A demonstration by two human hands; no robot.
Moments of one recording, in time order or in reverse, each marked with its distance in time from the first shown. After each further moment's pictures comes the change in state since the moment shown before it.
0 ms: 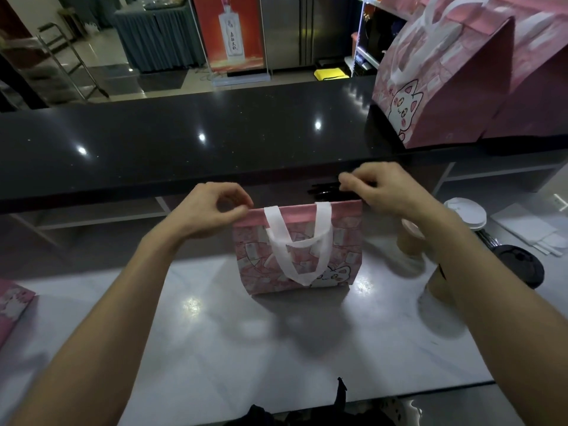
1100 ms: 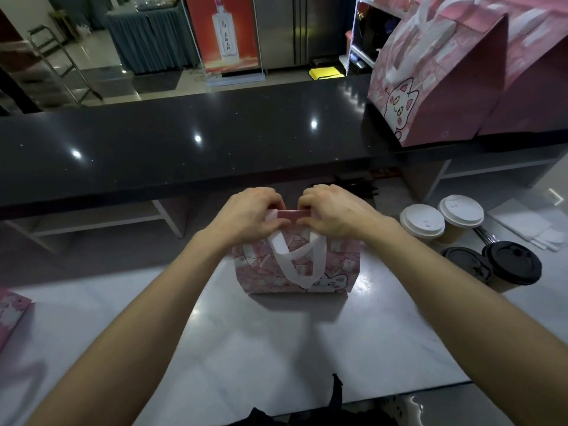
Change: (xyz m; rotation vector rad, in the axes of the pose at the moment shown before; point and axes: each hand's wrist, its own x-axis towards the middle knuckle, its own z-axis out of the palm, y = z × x) left_hand 0.034 0.044 0.051 0.328 -0.026 0.170; right_hand 0.011 -0.047 0.064 -0.375 -0.229 -0.235
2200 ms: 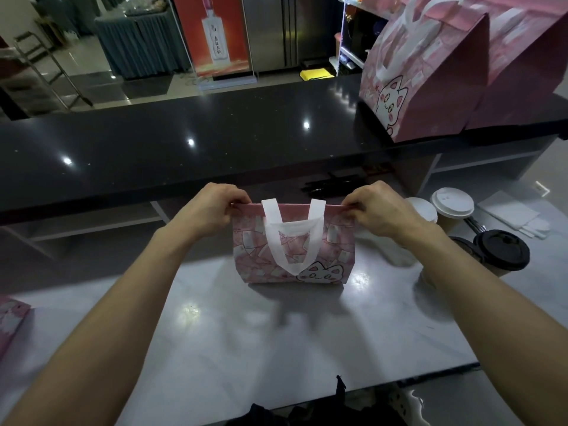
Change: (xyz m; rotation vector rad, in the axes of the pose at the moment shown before) left_hand -0.024 -0.065 -0.016 -0.054 0.029 -0.041; right_hand -0.054 0.059 0.008 0.165 0.205 0.214
